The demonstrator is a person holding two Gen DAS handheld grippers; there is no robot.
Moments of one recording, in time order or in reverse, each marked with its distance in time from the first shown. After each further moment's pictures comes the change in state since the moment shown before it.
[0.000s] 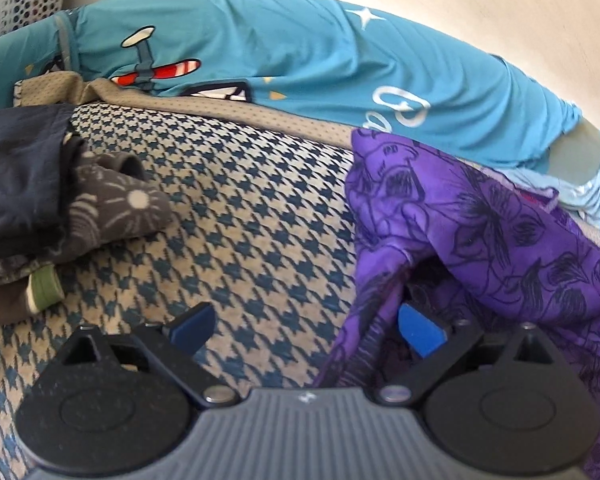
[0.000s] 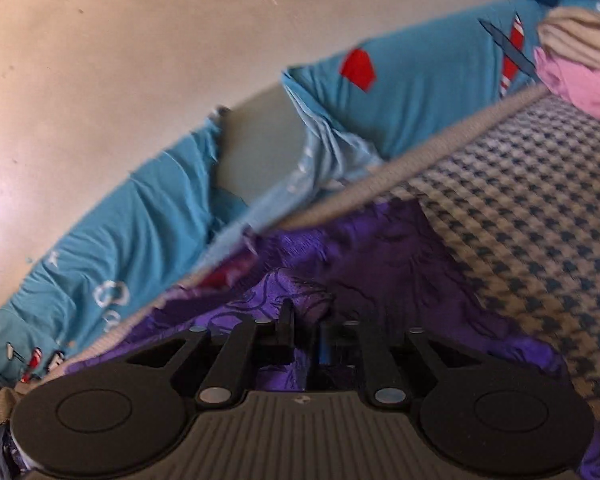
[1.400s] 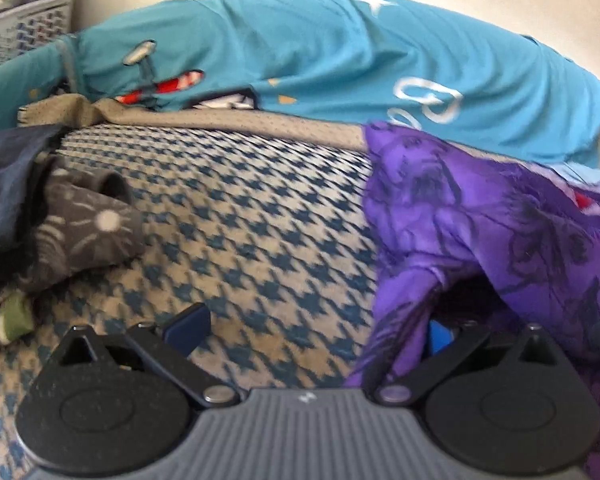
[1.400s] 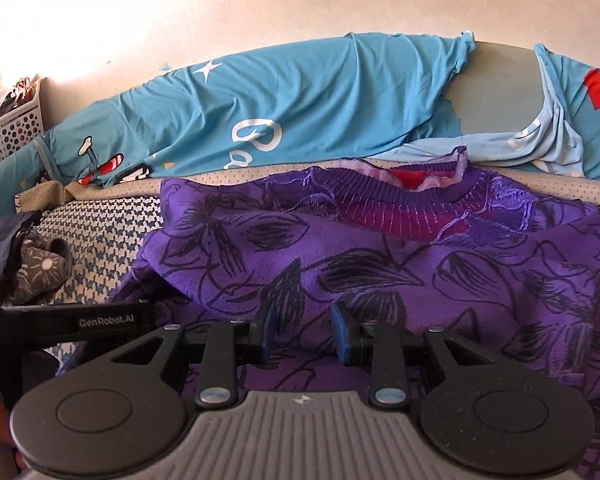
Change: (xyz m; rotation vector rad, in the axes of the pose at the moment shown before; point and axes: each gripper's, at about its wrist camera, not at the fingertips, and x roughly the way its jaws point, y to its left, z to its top) left arm 0.050 -0.019 0.006 0.017 -0.079 0.151; right arm 0.037 0.103 -0.089 -0.562 0.120 0.252
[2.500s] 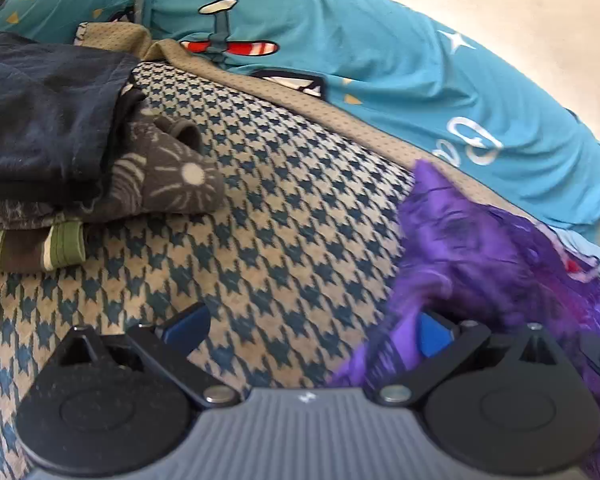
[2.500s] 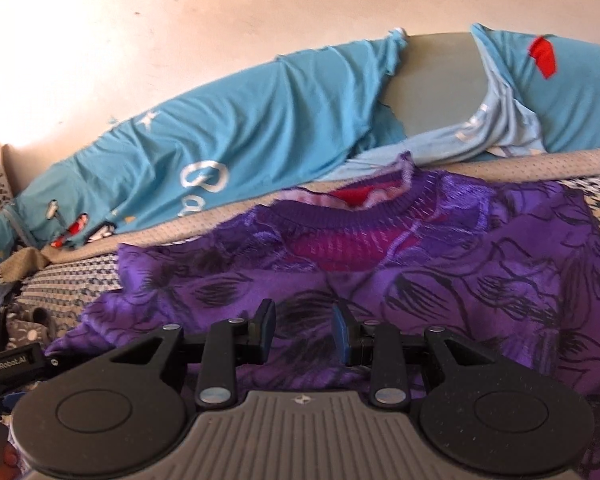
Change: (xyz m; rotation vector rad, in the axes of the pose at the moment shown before) left arm -0.029 0.058 -0.001 -0.250 0.086 -0.092; right arm -0.006 -0.034 0.020 0.178 -0.052 -0.023
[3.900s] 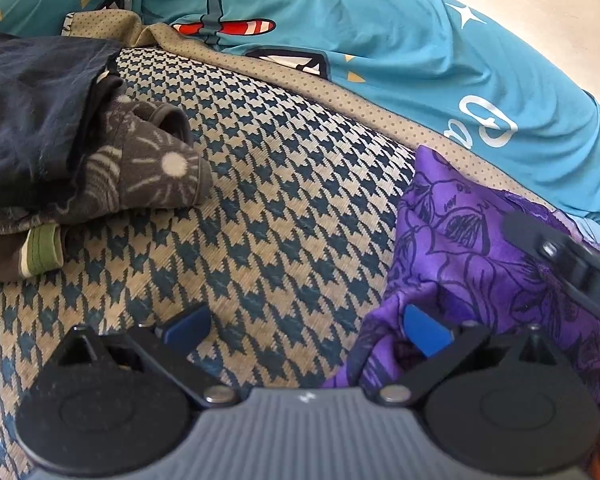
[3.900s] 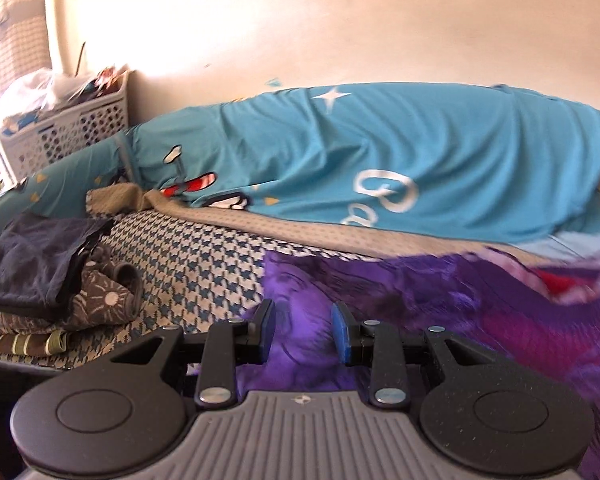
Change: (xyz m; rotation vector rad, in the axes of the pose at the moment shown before) left arm 0.026 -0.005 0.007 0.007 0.063 0.029; right arm 0.050 0.103 0.019 -0.319 0.020 0.305
